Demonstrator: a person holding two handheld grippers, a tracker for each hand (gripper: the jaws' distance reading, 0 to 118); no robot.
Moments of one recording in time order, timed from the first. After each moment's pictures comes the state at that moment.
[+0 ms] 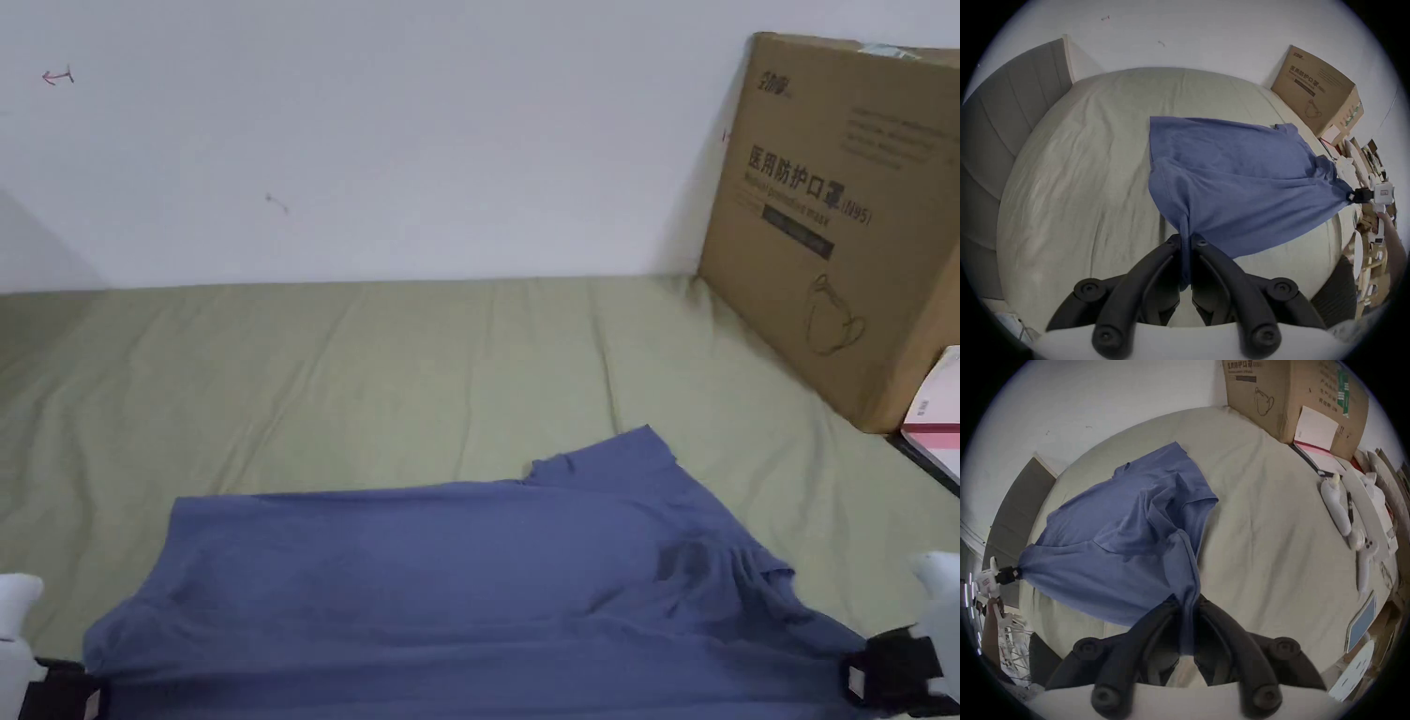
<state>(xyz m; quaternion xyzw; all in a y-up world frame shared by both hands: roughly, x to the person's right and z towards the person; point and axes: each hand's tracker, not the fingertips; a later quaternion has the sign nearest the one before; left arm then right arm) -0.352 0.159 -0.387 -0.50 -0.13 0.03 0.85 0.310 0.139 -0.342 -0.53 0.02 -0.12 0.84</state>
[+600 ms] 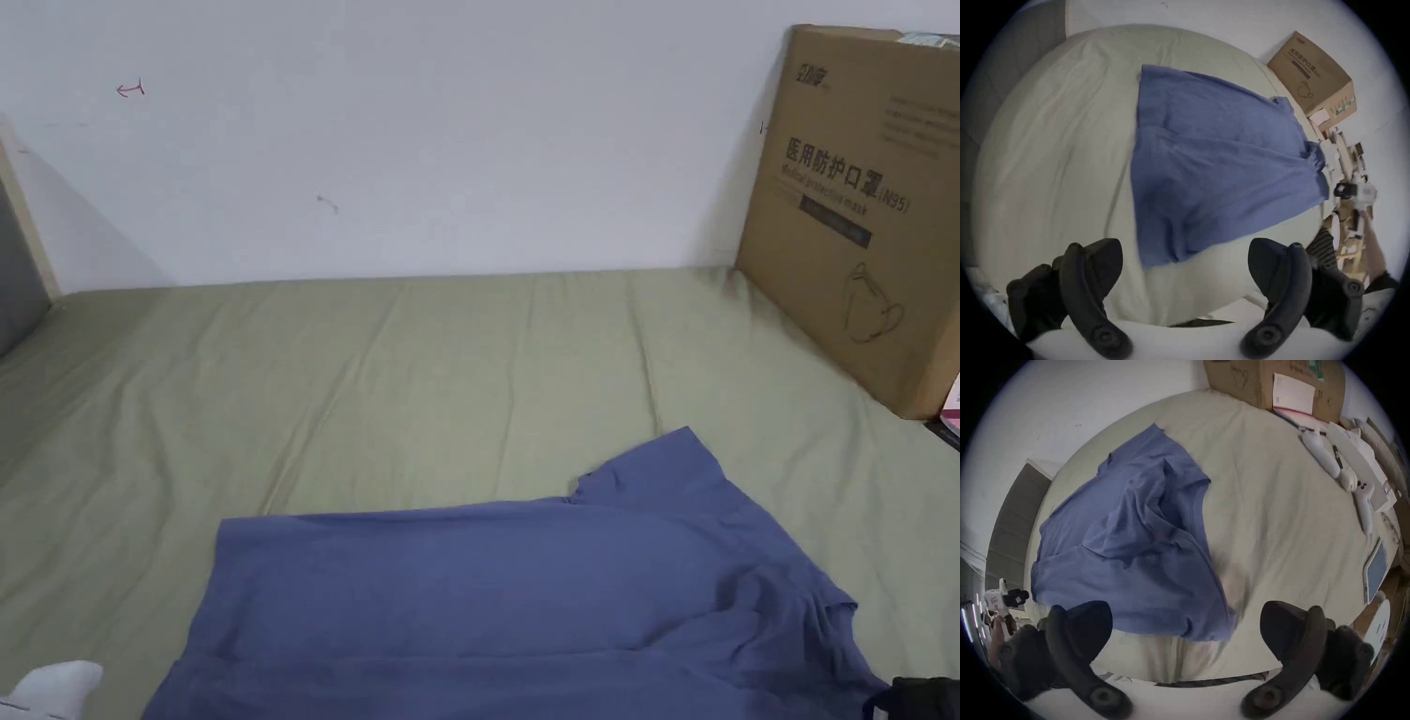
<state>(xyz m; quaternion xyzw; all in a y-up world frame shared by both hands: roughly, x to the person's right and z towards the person) -0.380 0.119 -0.333 -0.58 -0.17 0.12 0.79 0.281 0.126 -0.284 -0.53 -0.02 -0.16 0.83</state>
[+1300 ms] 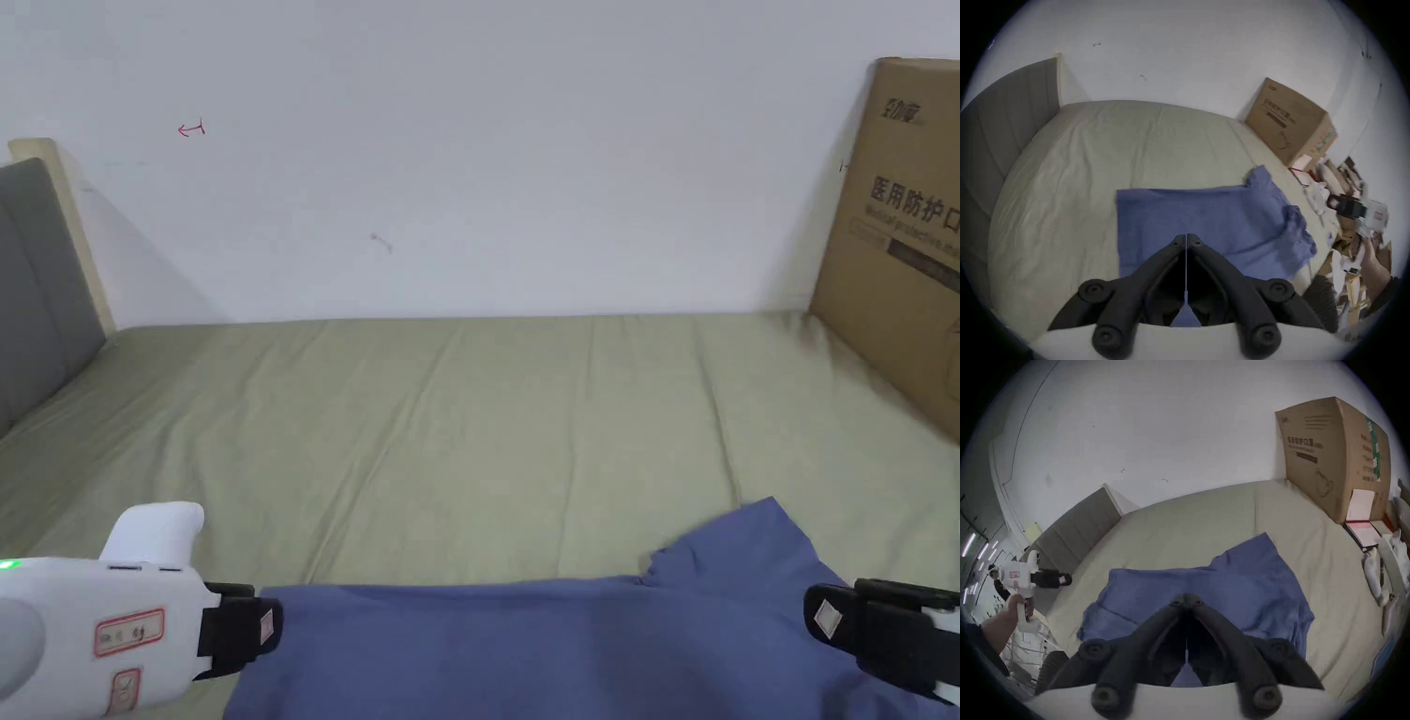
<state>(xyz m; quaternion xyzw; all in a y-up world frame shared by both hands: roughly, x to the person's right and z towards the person) -0.338 0.205 -0.434 -0.40 -0.14 0.06 0.90 0.155 0.215 -0.358 -0.31 0.15 -0.12 0.93</state>
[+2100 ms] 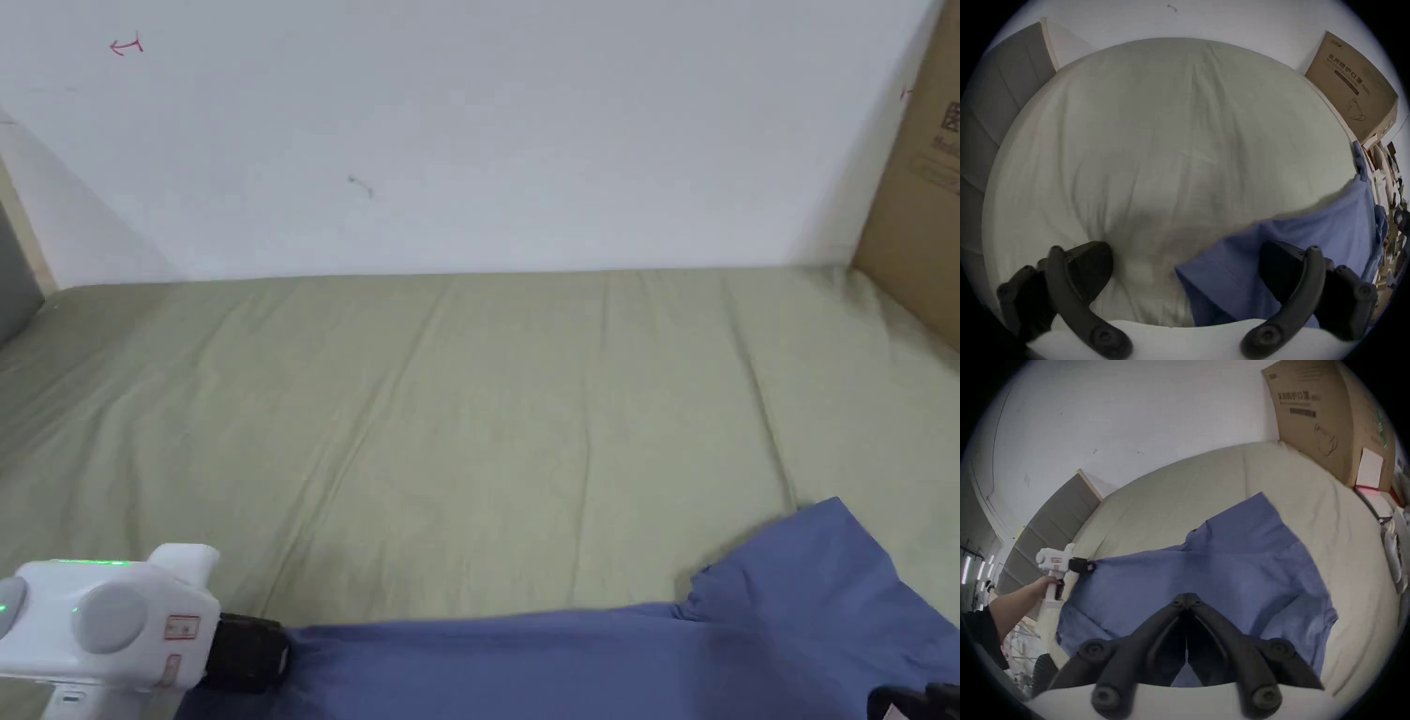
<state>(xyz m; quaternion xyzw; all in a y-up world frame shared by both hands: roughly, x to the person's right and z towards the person) -0.360 0.039 -0.623 -0.53 -0.08 -0.01 0.85 0.188 0.134 -0.435 -0.38 0.10 -0.14 0.91</state>
